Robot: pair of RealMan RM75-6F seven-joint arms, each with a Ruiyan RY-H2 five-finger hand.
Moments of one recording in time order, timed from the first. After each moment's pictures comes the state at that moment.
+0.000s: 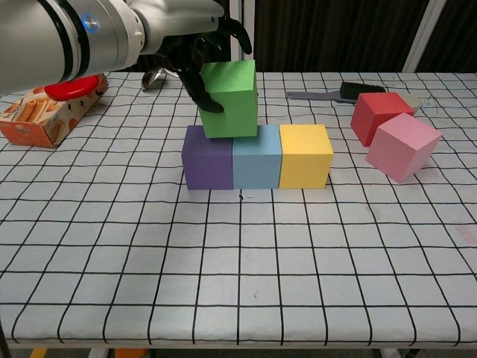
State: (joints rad) left arm -1.10 -1.51 -0.25 -1.82 0.62 1.13 0.71; right arm 0.36 -1.01 0.21 -1.43 -1.47 1.34 0.69
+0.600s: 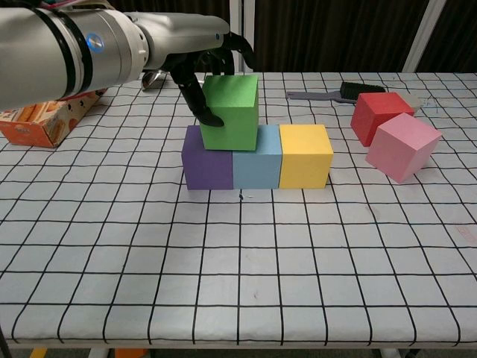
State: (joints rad) left arm -1.11 -1.52 -0.22 -1.81 0.63 1.11 0.73; right arm 0.36 -1.02 0.21 -1.40 -1.47 1.33 0.71
